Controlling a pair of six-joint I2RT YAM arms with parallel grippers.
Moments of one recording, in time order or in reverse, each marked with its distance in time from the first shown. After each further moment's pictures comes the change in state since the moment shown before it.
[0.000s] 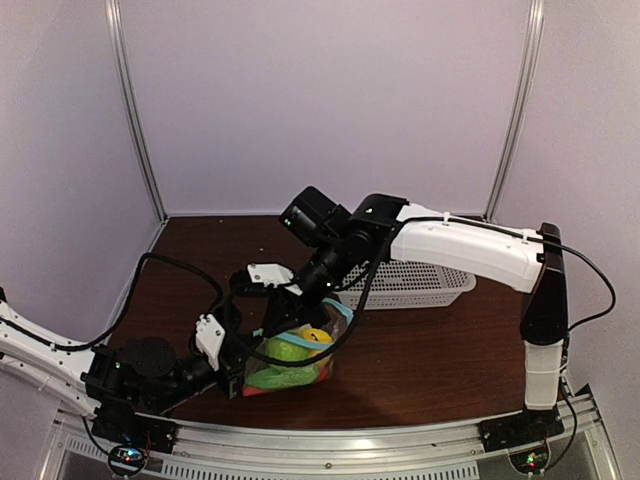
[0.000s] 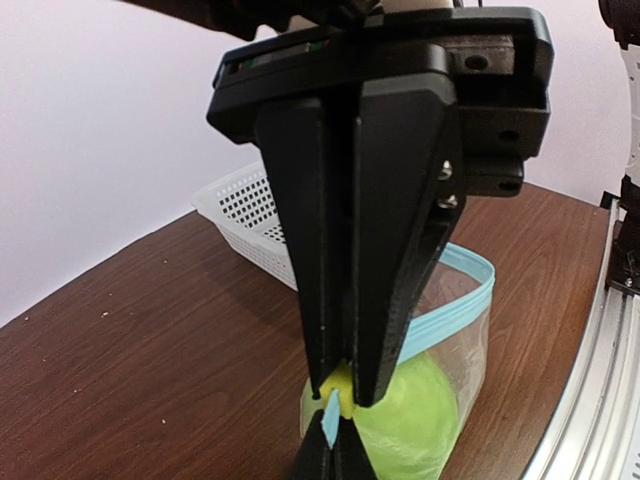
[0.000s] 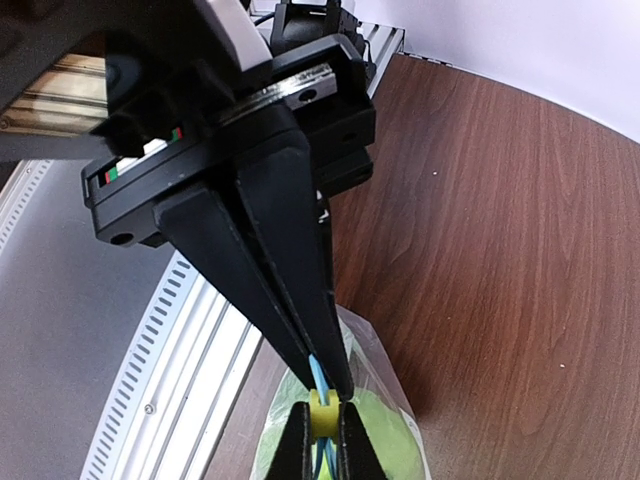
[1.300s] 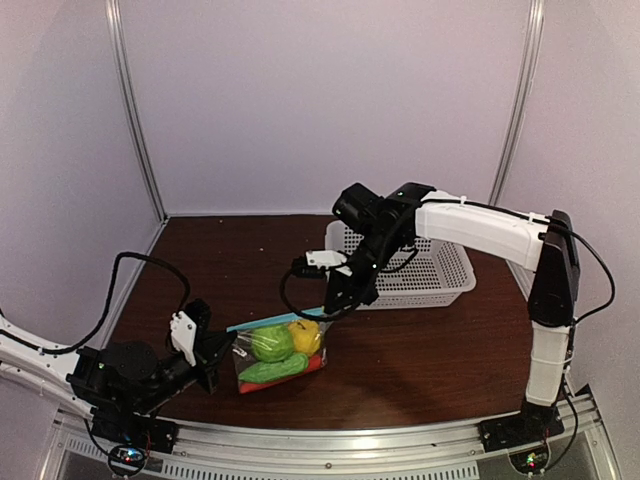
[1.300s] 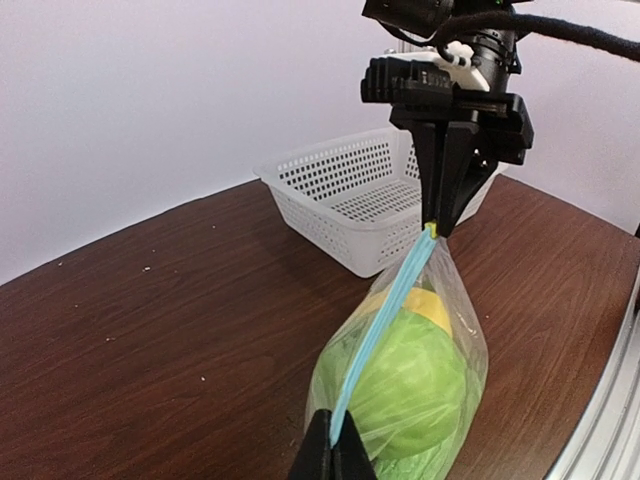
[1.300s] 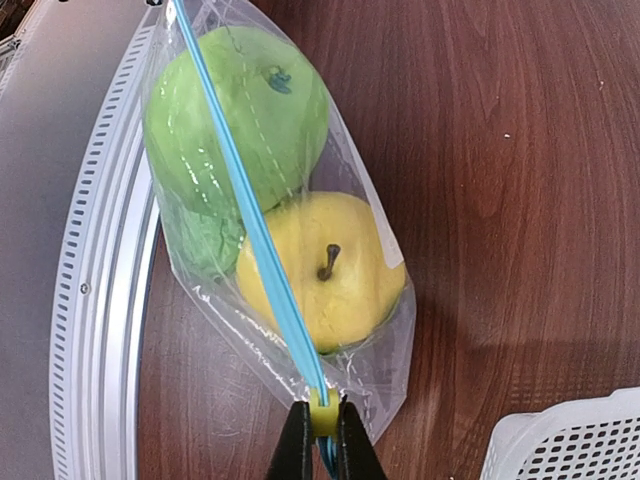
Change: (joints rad) left arm 0.002 -0.210 -0.089 -0.146 -0.117 -0.121; right arm -0.247 -0.052 -0.157 -0.149 0.129 -0.104
